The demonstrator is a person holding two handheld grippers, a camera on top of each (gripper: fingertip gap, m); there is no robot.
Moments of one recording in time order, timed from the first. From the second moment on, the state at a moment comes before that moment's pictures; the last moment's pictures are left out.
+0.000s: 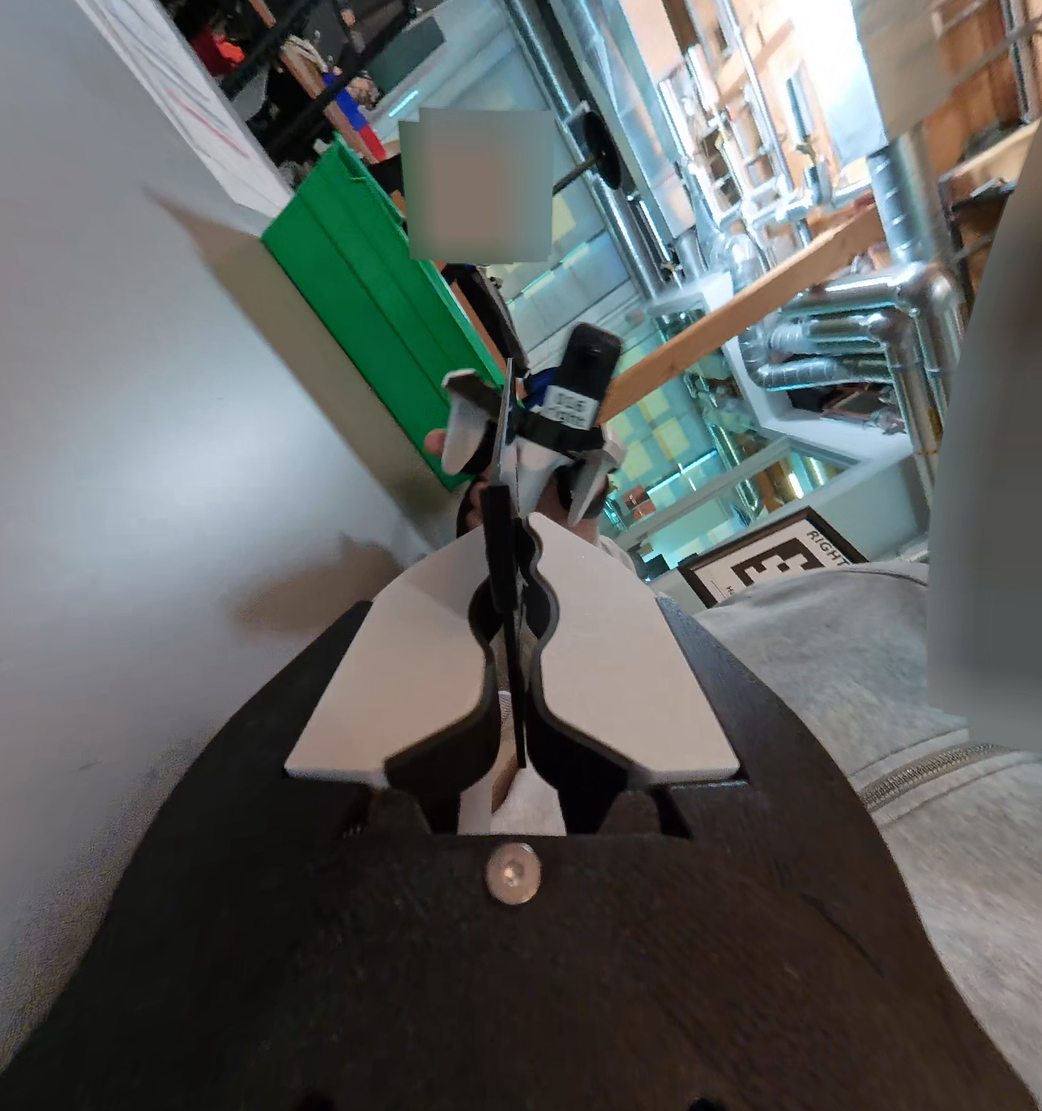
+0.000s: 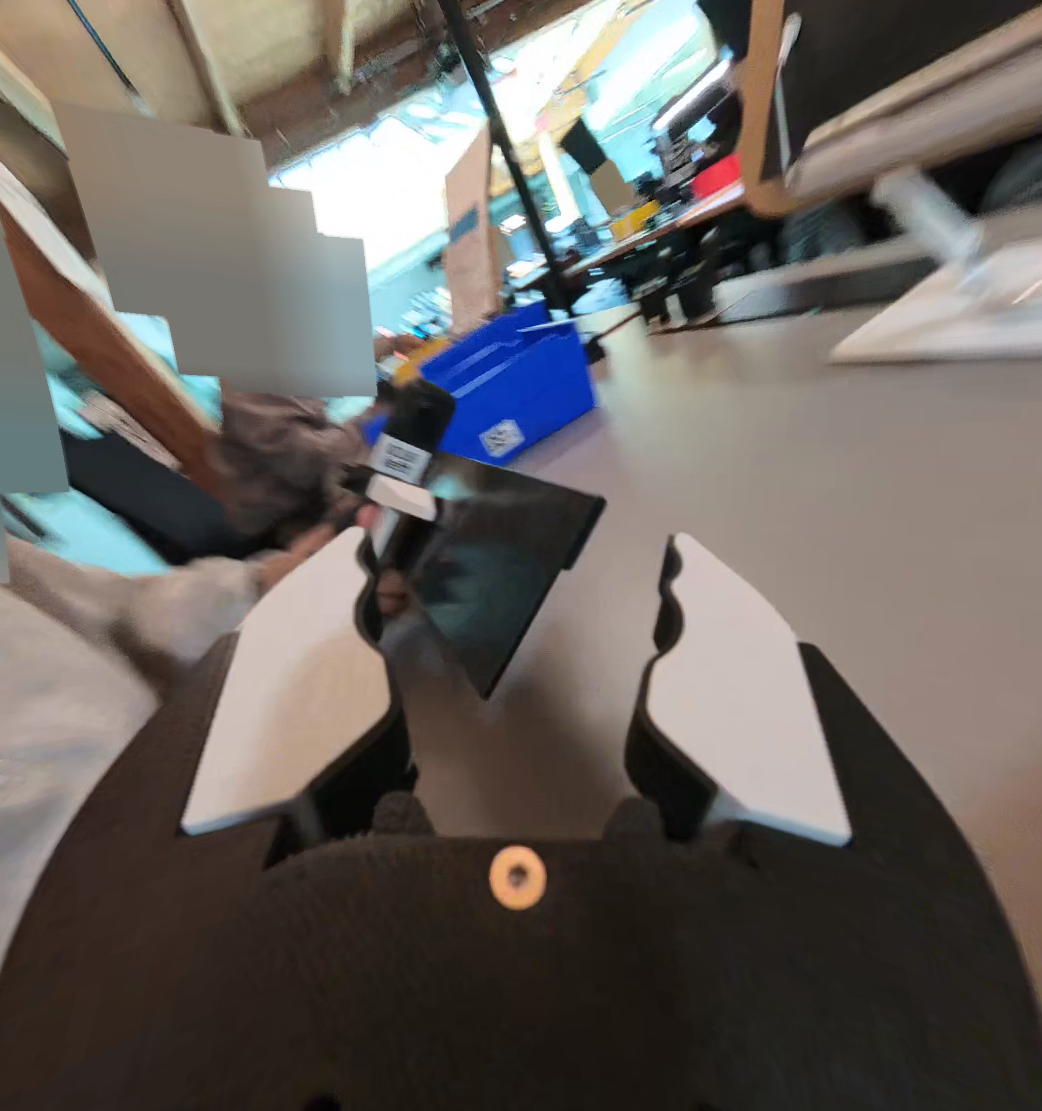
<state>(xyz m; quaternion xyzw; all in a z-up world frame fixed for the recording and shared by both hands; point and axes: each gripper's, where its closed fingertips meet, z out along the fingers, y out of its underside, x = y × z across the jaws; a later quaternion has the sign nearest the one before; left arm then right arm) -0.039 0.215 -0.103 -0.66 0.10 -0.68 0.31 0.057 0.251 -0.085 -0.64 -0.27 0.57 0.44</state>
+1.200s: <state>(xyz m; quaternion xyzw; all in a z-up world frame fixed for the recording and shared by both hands) 0.002 0.193 -0.079 -0.62 0.22 -0.59 0.47 0.020 0.207 -0.115 -0.64 -0.52 0.32 0.47</state>
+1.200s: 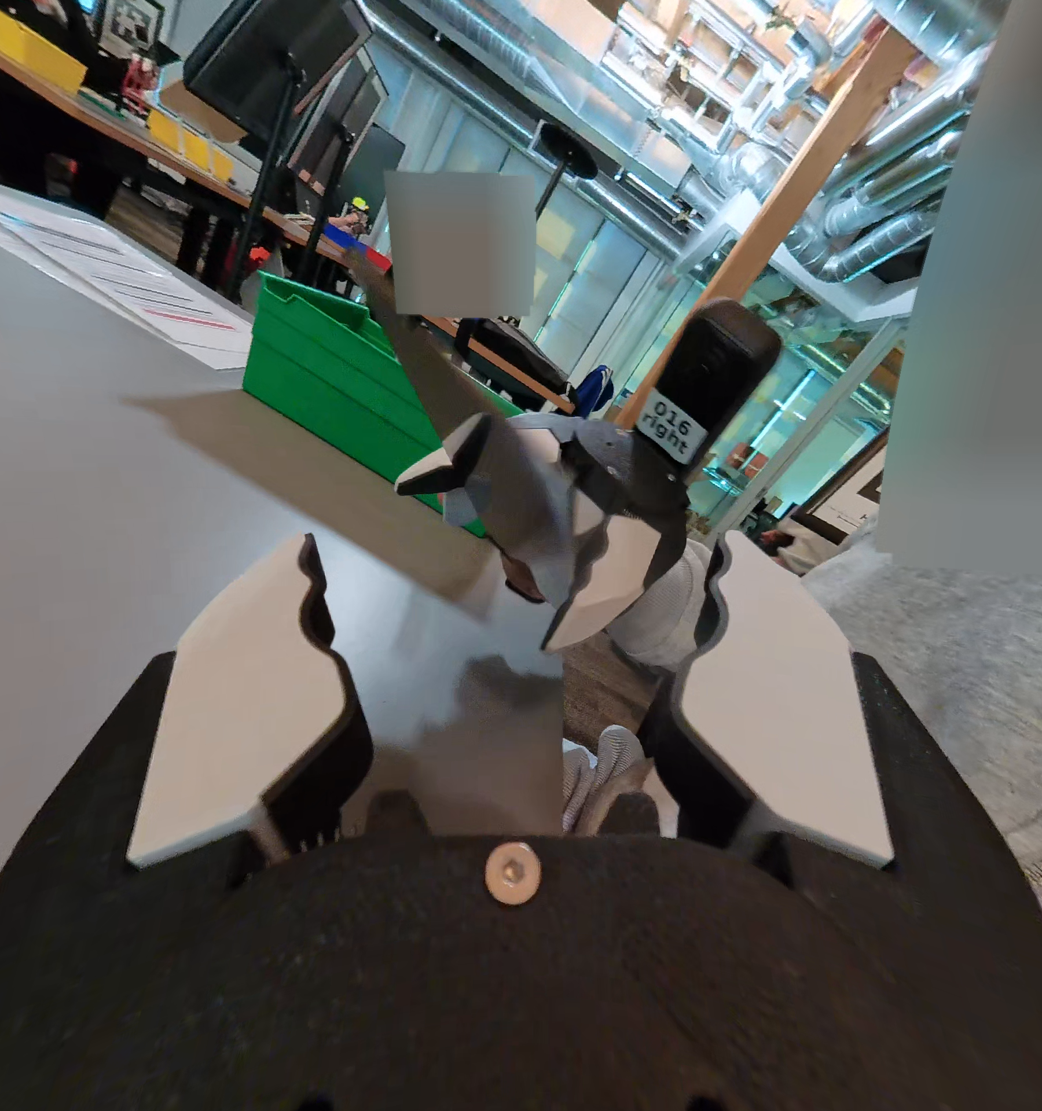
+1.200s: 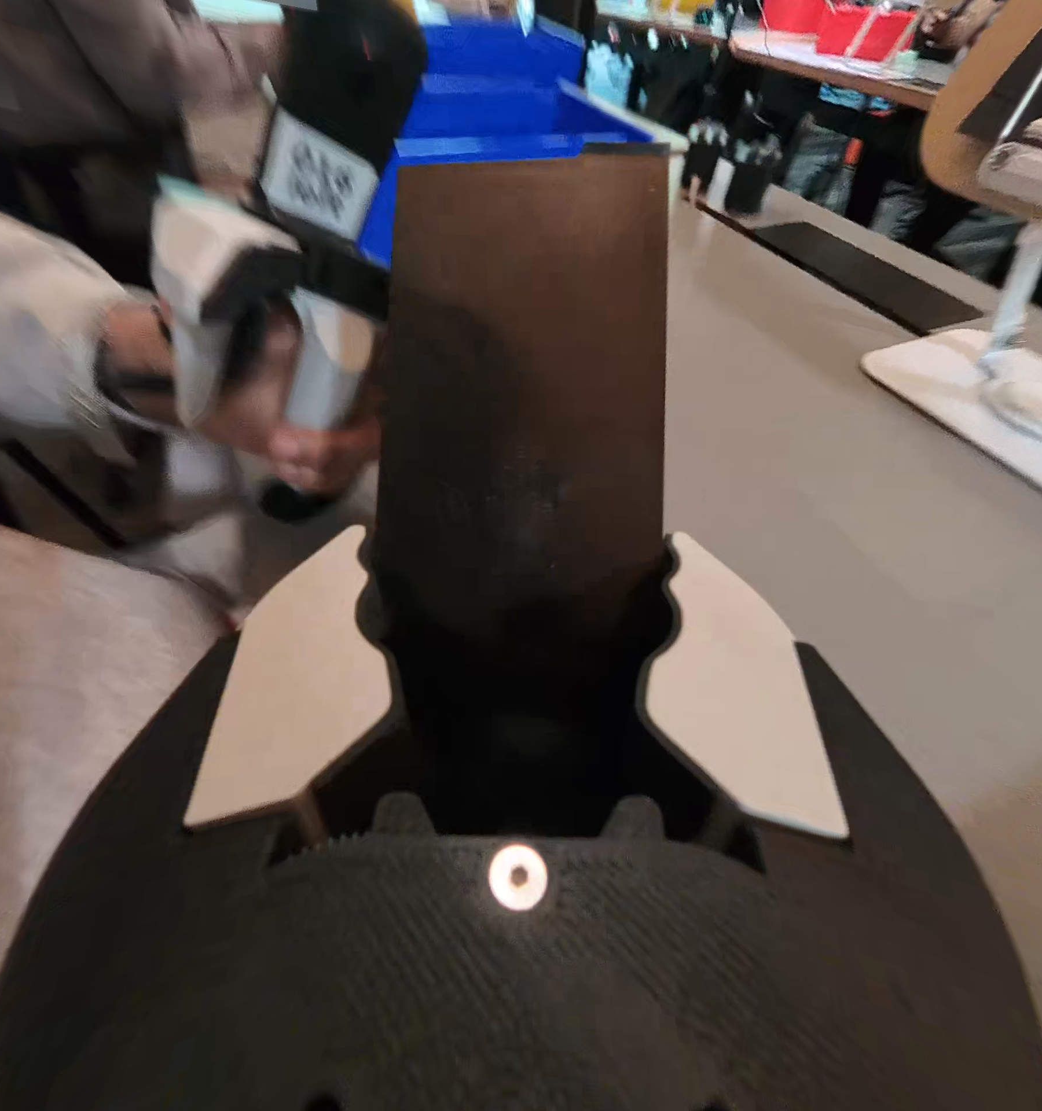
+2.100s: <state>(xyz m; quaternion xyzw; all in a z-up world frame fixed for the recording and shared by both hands) -0.033 0.198 -0.026 -0.55 0.12 -0.63 0.53 -0.016 0.170 -0.096 -0.58 -0.43 0.55 0.42</state>
